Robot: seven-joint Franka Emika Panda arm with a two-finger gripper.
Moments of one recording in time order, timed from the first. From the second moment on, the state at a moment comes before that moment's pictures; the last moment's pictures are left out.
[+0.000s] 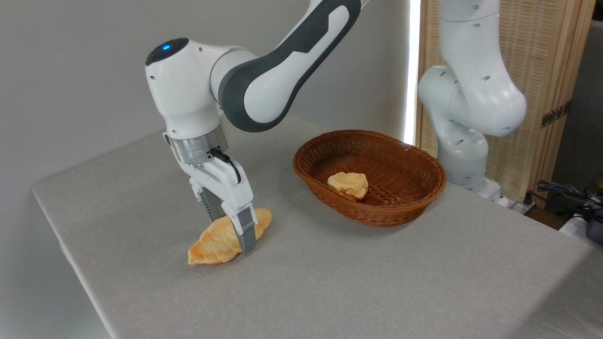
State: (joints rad) arm -0.17 0.14 -0.05 -1.94 0.01 2.03 0.53
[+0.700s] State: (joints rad) arm -0.18 0.14 -0.06 -1.94 0.01 2.03 0.54
